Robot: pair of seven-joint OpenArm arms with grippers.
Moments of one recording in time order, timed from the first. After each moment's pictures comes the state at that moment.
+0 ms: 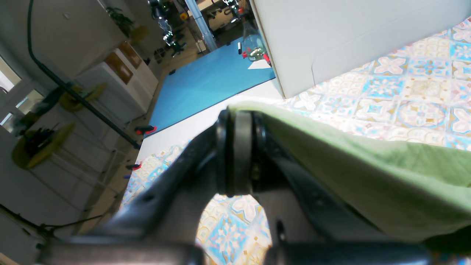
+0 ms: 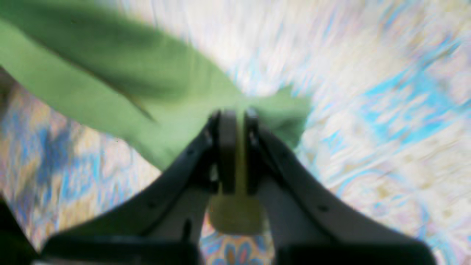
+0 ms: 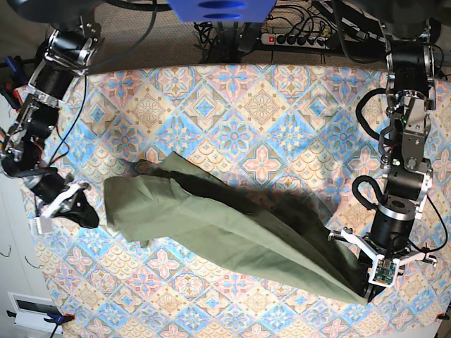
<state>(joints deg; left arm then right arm) -20.1 -32.0 4.9 116.8 -12.3 -2.2 41.0 13.7 21.9 28.0 83.0 55.0 40.9 -64.5</state>
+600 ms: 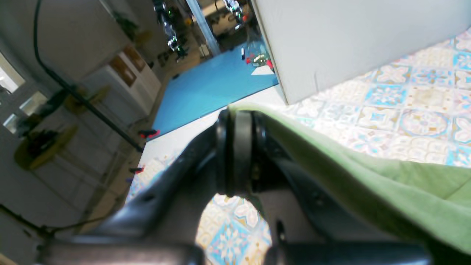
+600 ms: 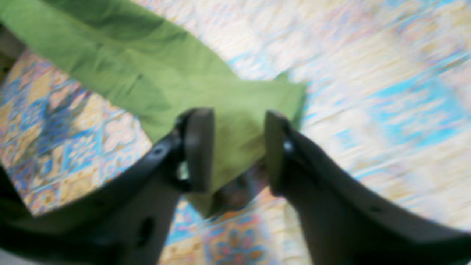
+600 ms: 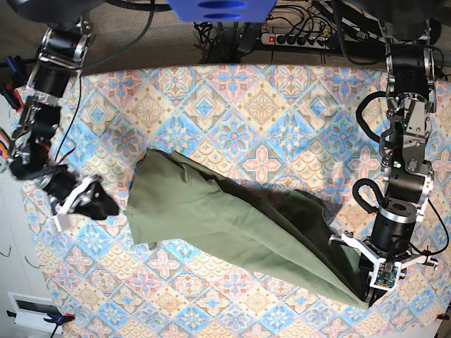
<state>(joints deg) -21.2 -31.7 5.2 116.9 -12.2 -2.0 41.2 12.3 22.4 20.7 82.7 55.6 40.9 -65.1</state>
